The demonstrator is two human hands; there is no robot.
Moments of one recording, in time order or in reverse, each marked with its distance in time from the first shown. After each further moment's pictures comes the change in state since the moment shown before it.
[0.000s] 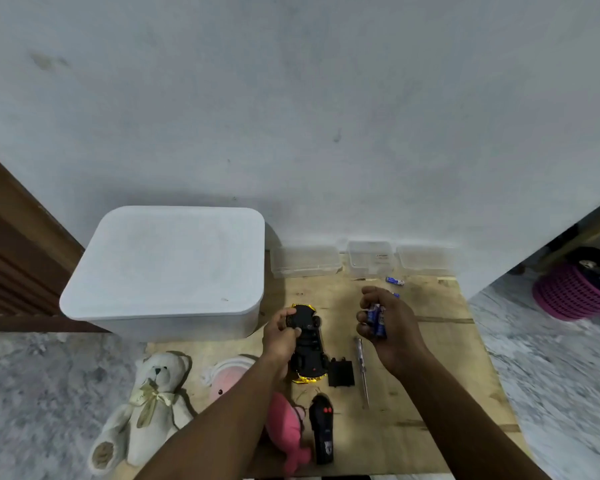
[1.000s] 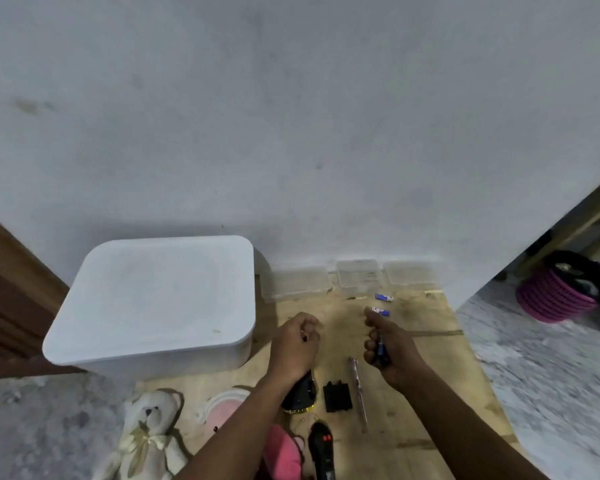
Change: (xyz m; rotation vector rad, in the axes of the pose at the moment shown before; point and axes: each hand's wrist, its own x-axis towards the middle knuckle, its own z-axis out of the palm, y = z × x) left_hand -0.020 0.043 0.019 0.547 -0.192 0.517; right_hand 0.035 0.013 -0.037 -0.038 0.096 0.078
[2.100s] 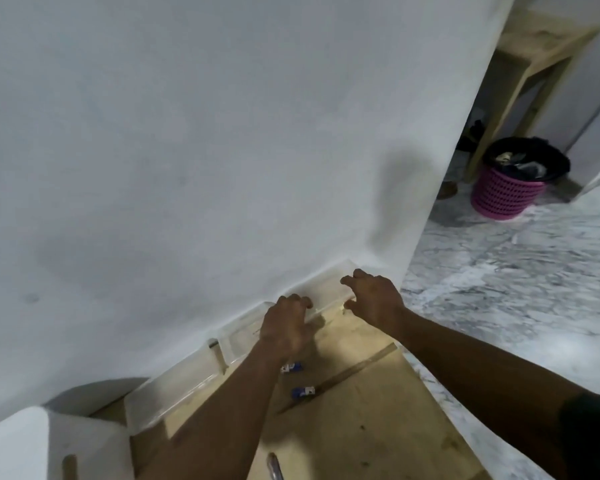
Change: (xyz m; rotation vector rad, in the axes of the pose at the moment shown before) left_hand 0.212 0.127 0.225 0.995 -0.471 0.304; right_hand 0.255 -0.131 -0.213 -1.605 0.171 -0.555
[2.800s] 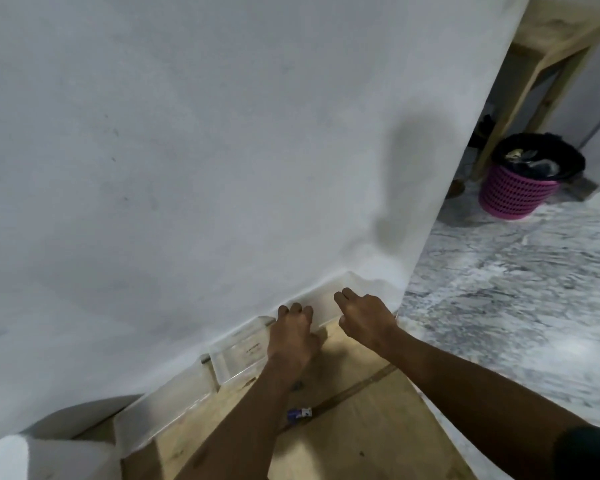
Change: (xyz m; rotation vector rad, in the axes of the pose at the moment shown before) left_hand 0.025 0.014 0.025 0.124 0.093 -0.075; right_hand 0.012 -0.006 0.020 -0.113 0.103 -0.166
